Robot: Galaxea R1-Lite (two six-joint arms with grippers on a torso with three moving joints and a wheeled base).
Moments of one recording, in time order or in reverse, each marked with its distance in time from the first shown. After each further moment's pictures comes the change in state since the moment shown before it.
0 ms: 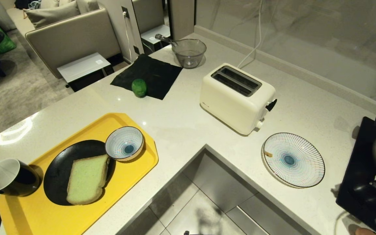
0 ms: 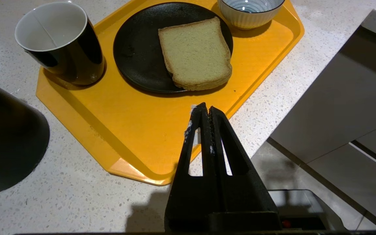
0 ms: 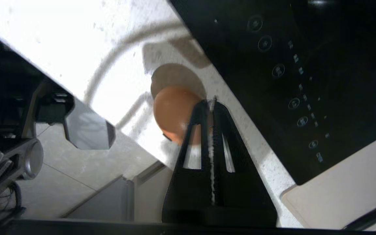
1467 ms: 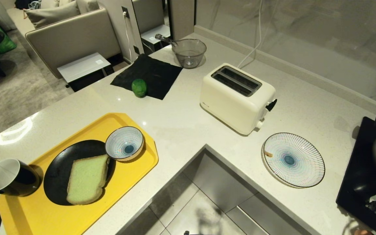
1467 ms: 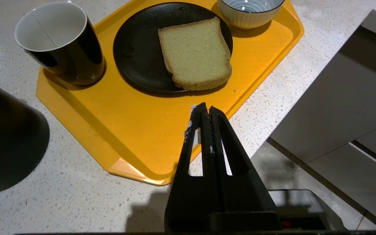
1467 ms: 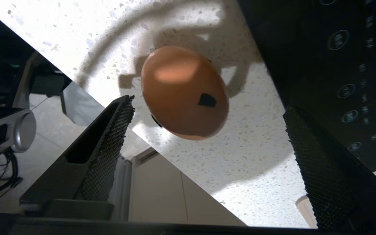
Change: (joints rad) left arm 0.000 0.000 0.000 0.000 0.000 0.000; right arm -0.125 0.143 0.173 -0.216 0.086 -0.169
